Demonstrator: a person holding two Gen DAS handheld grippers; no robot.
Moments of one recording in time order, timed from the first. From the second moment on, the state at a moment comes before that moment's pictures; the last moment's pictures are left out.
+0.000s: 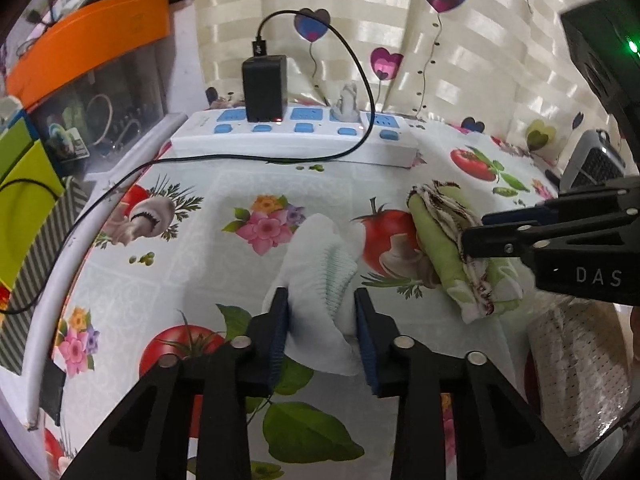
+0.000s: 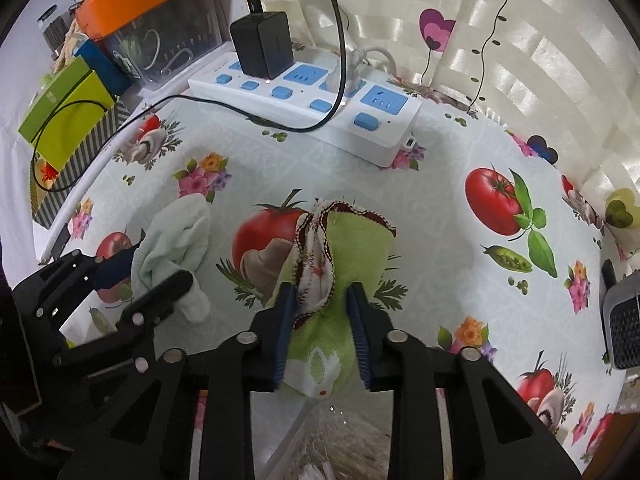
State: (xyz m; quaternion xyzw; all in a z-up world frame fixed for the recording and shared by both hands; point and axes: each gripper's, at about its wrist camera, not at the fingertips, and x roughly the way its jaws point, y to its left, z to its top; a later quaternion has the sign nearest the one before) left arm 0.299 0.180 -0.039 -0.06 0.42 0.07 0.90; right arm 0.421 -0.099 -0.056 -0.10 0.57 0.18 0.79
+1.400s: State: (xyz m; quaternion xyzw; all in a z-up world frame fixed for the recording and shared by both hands) left arm 0.233 0.164 0.039 -0.08 0.33 0.05 0.94; right arm 0.360 -0.100 0.038 -0.08 0.42 0.24 0.87
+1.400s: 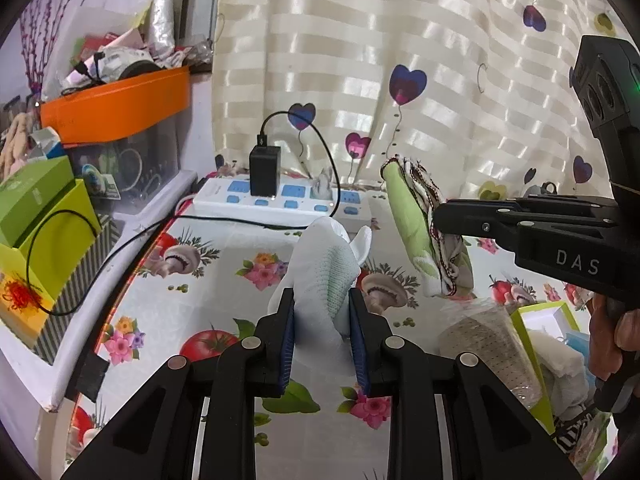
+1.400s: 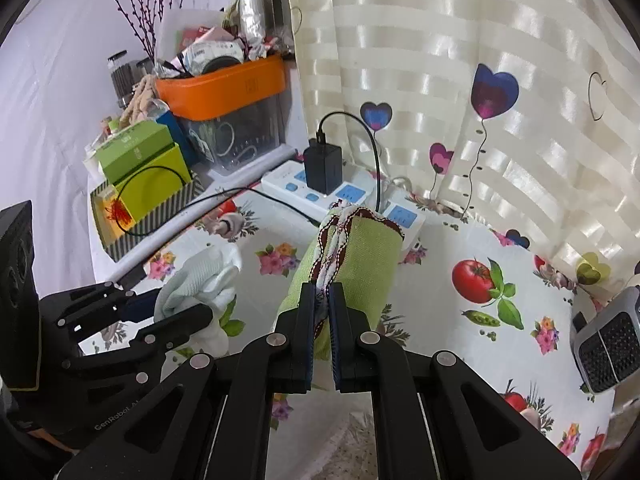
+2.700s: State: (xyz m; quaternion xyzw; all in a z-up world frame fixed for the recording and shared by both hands) left arm 0.223 -0.064 0.067 0.00 0.35 -0.15 0.92; right arm 0.245 -0.327 0.049 0.03 0.45 0.11 0.89
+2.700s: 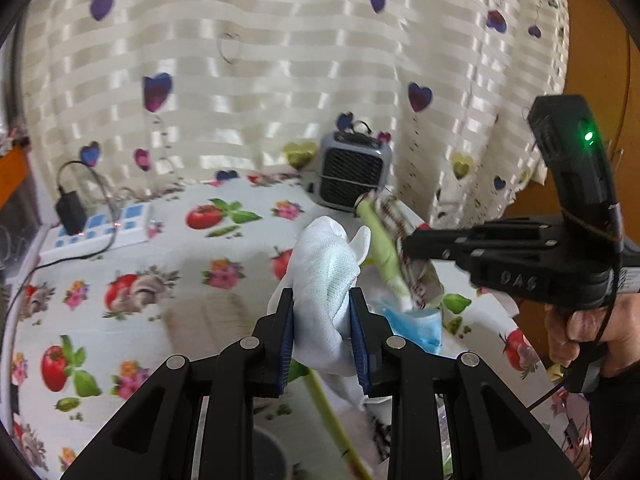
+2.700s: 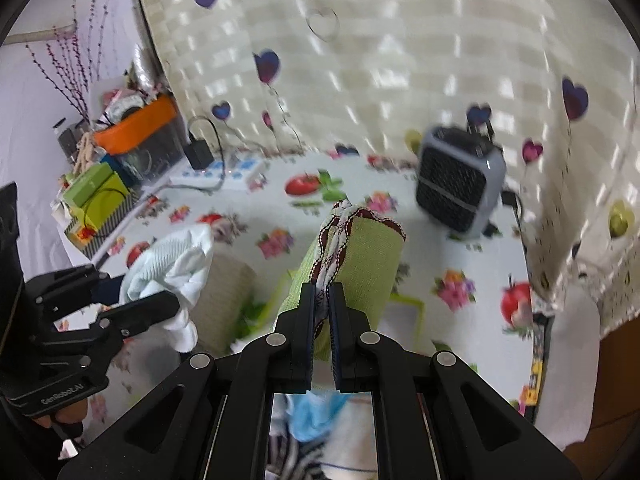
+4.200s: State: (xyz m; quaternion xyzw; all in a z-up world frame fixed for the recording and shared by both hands) left arm 0.225 -0.124 0.036 0.02 0.40 -0.26 0.88; right arm 0.179 -0.388 0.021 0.17 0.42 0.11 0.89
